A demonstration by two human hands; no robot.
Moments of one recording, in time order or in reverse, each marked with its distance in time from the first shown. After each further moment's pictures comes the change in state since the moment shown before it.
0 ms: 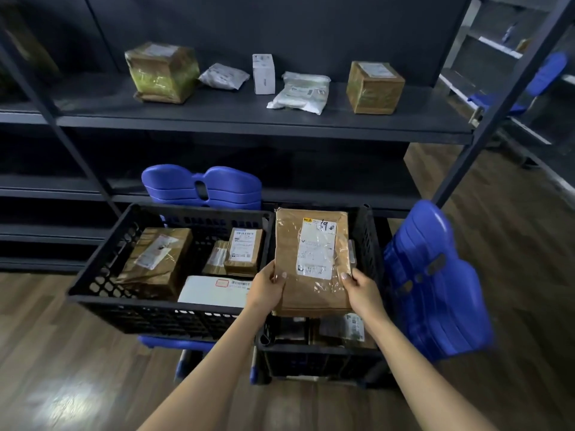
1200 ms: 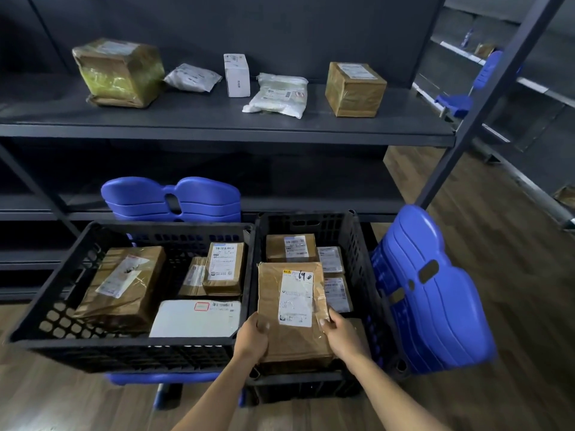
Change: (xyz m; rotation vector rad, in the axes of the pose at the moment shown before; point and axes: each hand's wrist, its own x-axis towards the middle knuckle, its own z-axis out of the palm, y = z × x) left_hand 0.031 -0.081 0.028 0.246 -0.107 -0.149; right_hand 0.015 0.055 0.043 -0.173 -0.120 0.179
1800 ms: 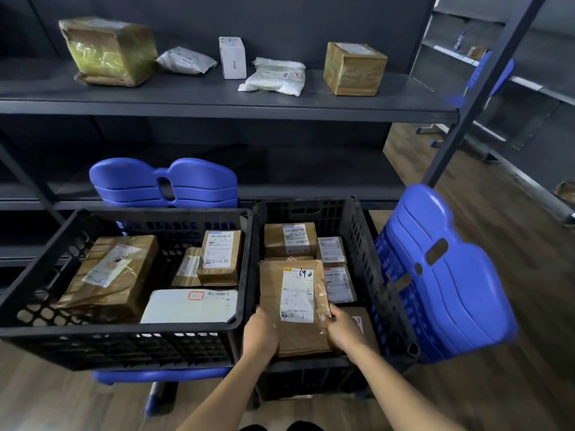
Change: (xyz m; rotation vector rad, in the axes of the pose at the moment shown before) left_hand 0.014 -0.020 0.045 0.366 0.056 0.007; right_hand 0.035 0.047 0.029 -0.046 -0.020 0.037
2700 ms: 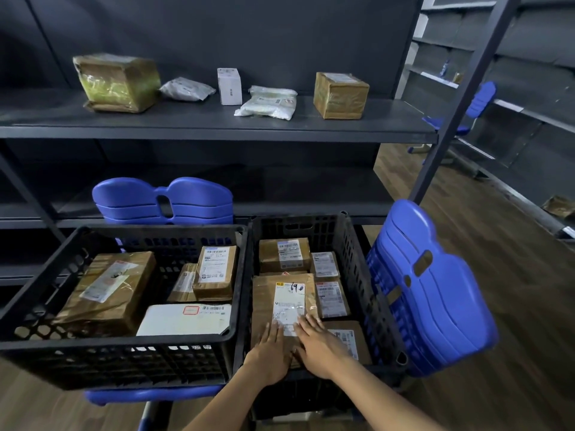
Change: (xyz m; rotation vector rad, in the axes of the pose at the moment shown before) left_hand -0.016 0.010 0.012 0.453 -0.323 0.323; right_hand -0.014 -0.008 0.010 -0.930 -0.154 -0.482
